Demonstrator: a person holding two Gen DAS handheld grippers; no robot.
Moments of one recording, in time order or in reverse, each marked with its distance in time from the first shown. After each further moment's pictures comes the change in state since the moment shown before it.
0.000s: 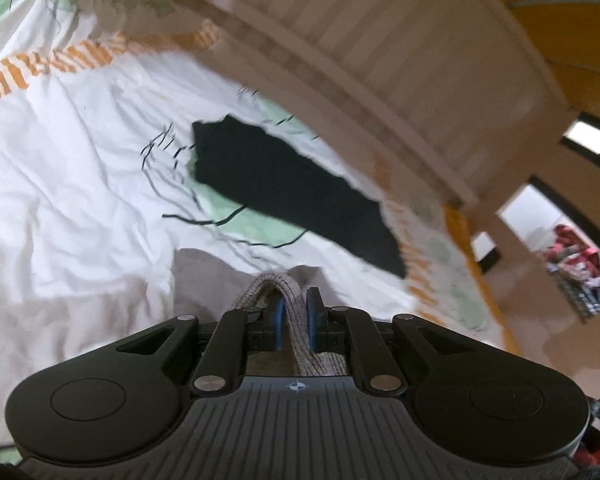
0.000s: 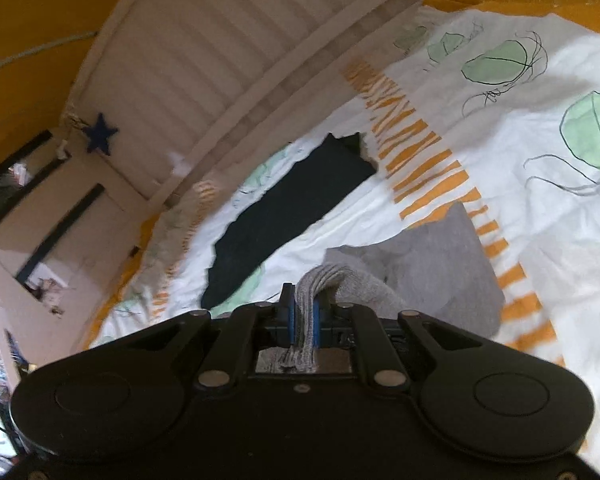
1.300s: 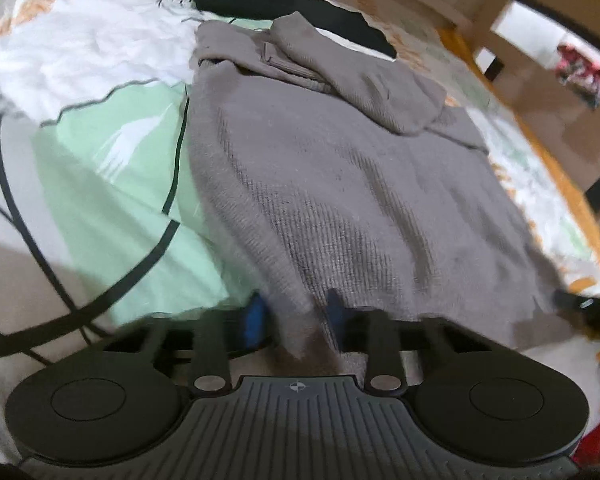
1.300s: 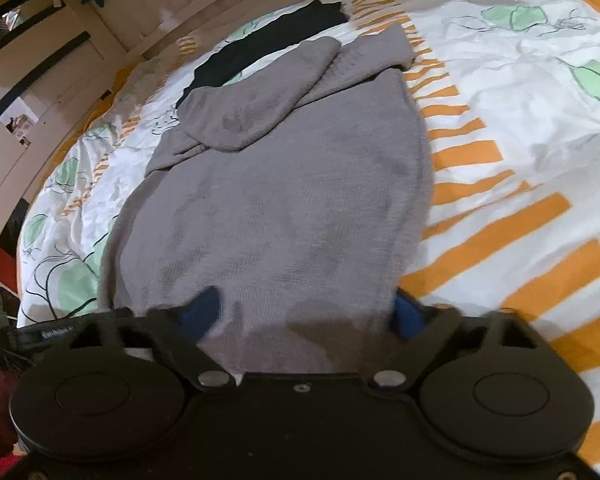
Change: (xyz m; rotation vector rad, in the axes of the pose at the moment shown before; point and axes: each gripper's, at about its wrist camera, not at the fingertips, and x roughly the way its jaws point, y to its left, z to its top) left arm -0.121 -0.016 -0.193 0.241 0.366 0.101; right arm -0.164 0.015 -0.186 -0.189 0.304 -0.183
